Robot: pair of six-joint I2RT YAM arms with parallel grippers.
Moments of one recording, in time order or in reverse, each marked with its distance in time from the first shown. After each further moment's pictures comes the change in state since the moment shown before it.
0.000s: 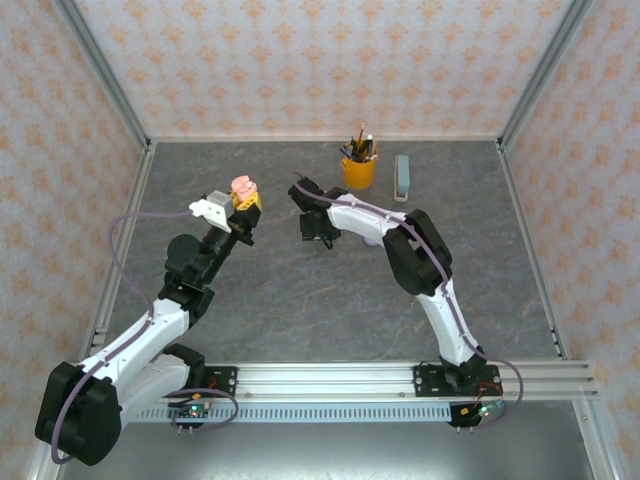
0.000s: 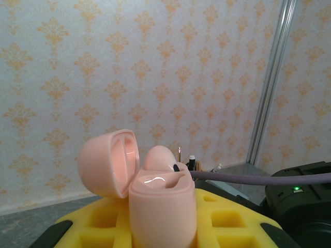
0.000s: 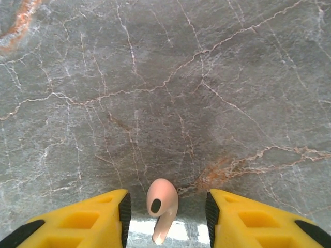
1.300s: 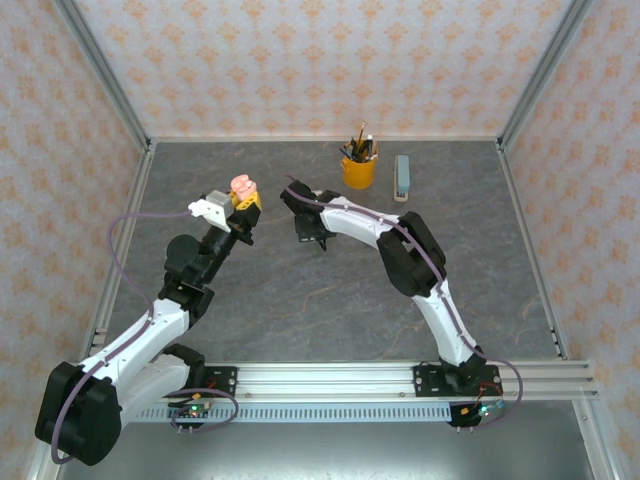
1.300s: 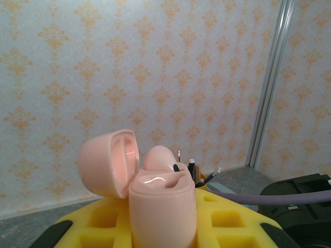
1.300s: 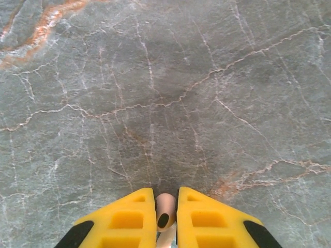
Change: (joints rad) left arm 0.000 0.000 0.000 0.014 0.000 0.000; right arm 0.032 0.017 0.018 0.011 0.101 -0.015
